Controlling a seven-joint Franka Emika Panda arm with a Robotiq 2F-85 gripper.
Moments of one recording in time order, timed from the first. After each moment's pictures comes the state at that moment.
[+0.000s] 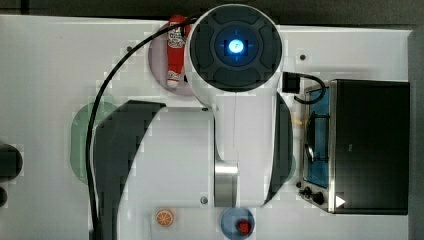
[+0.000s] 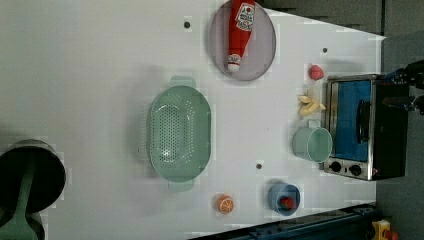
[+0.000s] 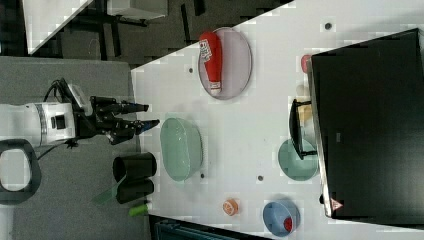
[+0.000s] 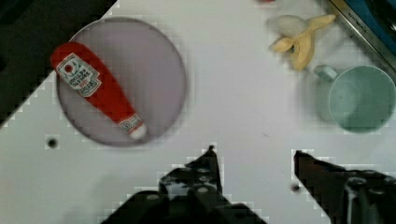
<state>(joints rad) 0.02 -0.03 -0.02 -1.80 -0.02 0.21 0.05</state>
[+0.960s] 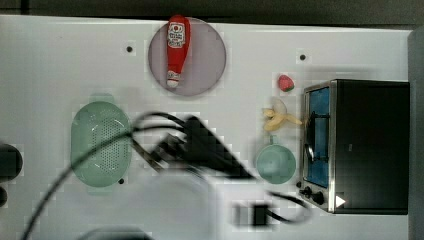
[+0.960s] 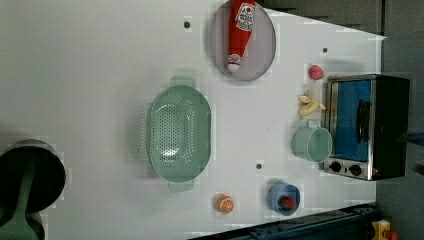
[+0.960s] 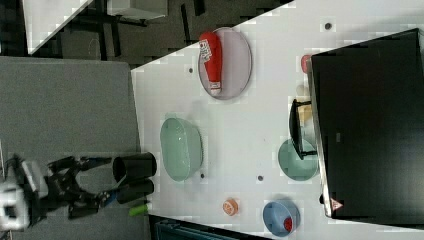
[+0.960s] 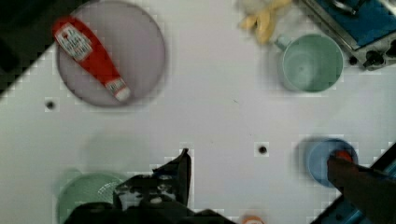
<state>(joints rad) 0.01 -0.42 0.11 -2.03 -0.04 0.12 0.13</state>
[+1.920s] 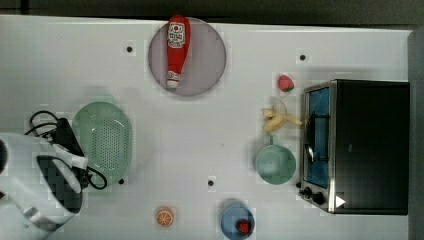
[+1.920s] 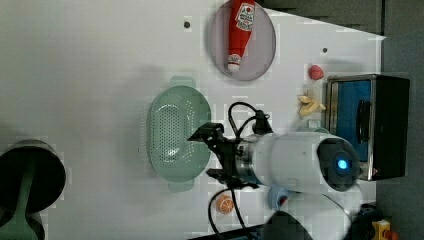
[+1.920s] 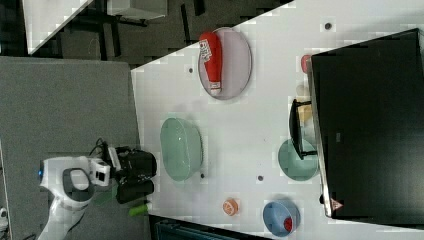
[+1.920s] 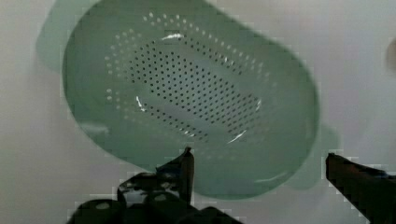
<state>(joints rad) 0.09 0.20 0.60 -2.13 -0.02 0.69 1.02</state>
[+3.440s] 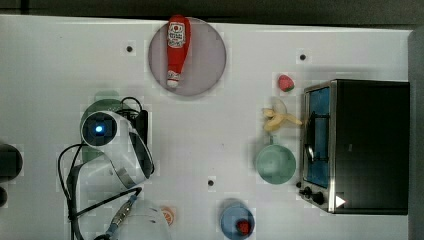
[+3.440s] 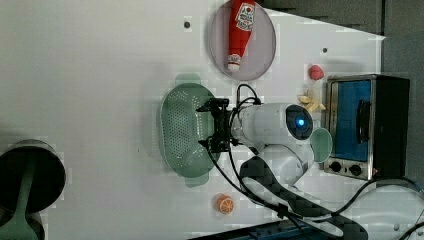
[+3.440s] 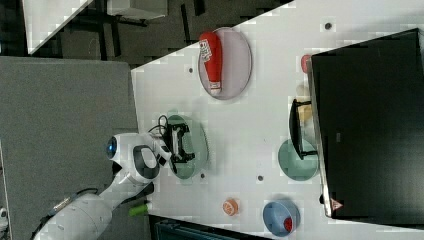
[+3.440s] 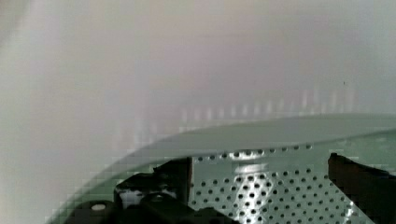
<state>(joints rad) 0.20 0.50 0.27 -2.21 -0.08 1.10 1.29</state>
